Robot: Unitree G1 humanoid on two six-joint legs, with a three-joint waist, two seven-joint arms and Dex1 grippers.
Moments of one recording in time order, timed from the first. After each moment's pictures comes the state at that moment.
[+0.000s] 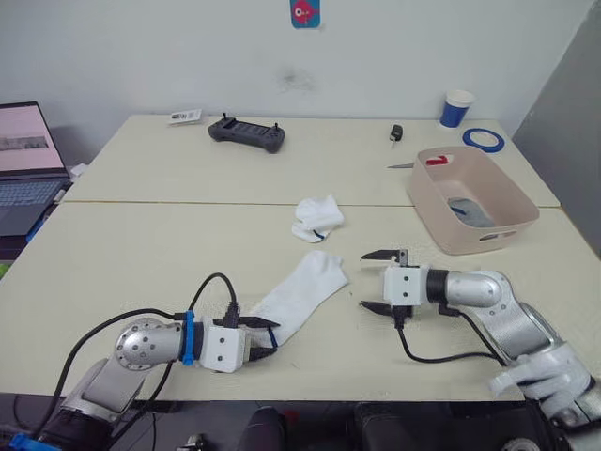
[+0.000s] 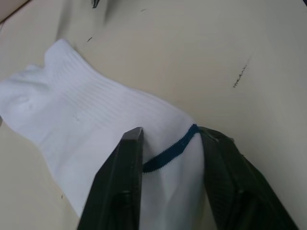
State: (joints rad) left arm -0.05 0.81 -0.18 -0.03 -0.02 -0.47 -1.05; right arm -0.47 -0.69 0.39 -0.06 -0.22 -0.12 0.90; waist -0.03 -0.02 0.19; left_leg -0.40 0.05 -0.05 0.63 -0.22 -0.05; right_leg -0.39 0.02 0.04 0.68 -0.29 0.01
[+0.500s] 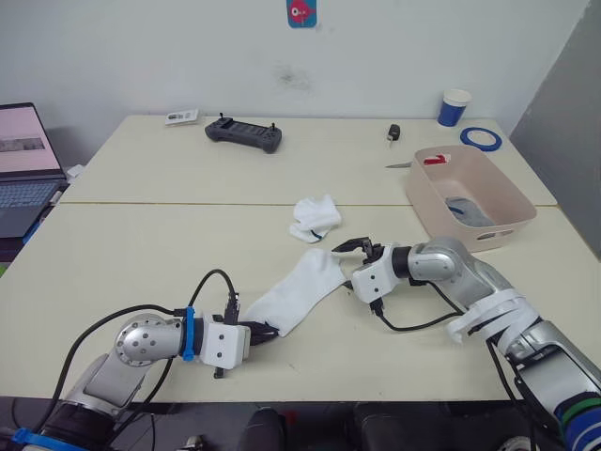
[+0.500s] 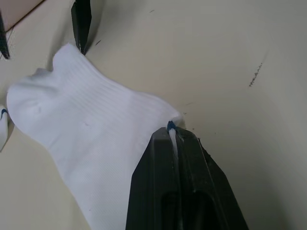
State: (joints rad) left arm -0.06 0.81 -0.17 0.00 -0.04 -0.50 -1.05; right arm -0.74 -0.55 0.52 0.40 -0.43 -0.55 0.83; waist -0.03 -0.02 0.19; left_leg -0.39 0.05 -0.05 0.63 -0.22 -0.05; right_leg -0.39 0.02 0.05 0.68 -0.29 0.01
